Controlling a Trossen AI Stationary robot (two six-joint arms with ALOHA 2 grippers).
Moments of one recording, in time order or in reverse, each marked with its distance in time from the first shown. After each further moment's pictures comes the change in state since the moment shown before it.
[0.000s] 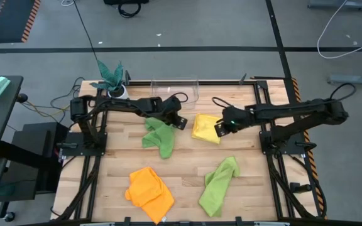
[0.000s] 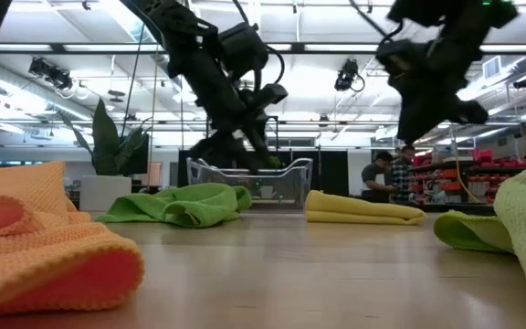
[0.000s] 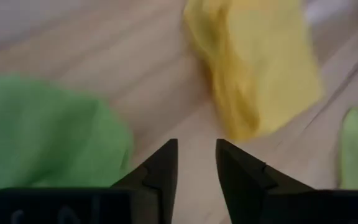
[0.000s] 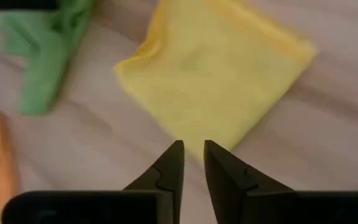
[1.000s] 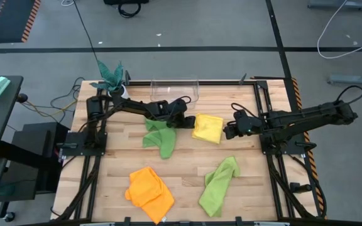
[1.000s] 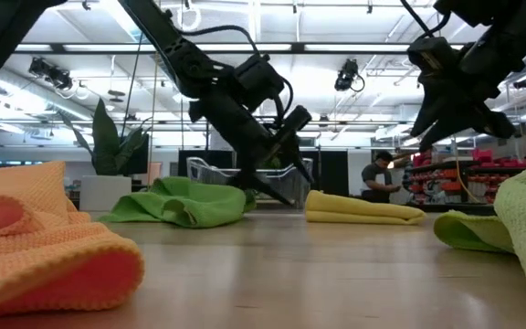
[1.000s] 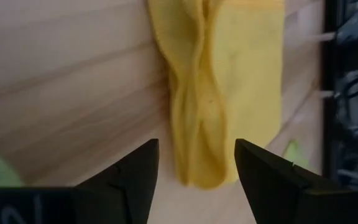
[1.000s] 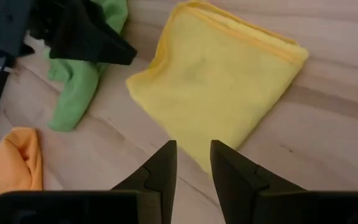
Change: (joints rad) left arm 0.014 0.206 0.000 0.361 0.183 -0.296; right arm 0.109 -0.250 -0.228 0.147 0.180 0.089
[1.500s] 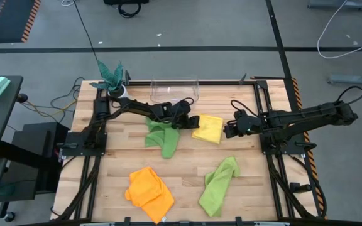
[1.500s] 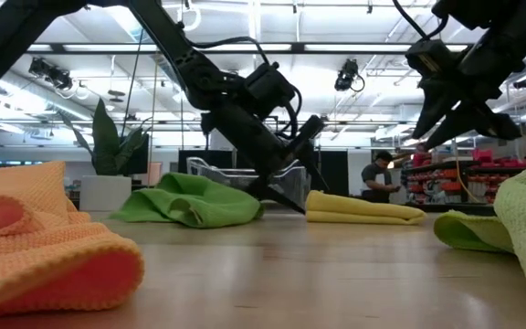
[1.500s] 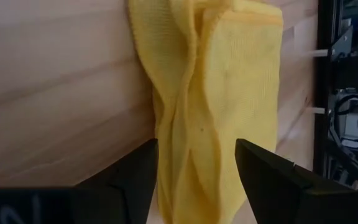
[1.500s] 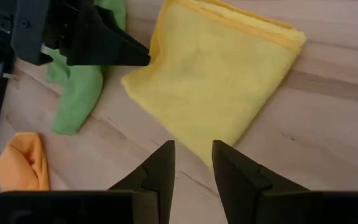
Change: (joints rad) left arm -0.016 0.091 0.059 0.073 -0.020 -0.056; right arm -0.015 0.004 0.000 -0.010 -0.044 0.061
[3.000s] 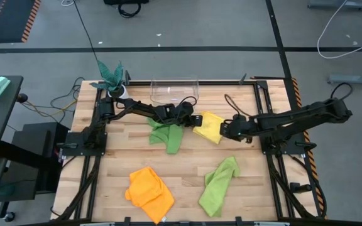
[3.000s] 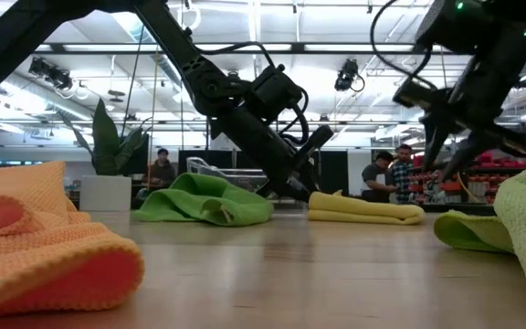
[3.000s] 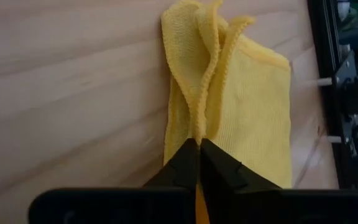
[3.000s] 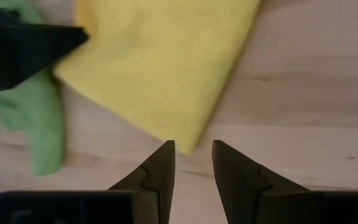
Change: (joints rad) left arm -0.005 0.061 0.040 0.064 -0.162 0.089; right arm -0.001 0.198 0.001 -0.004 -0.049 0.484
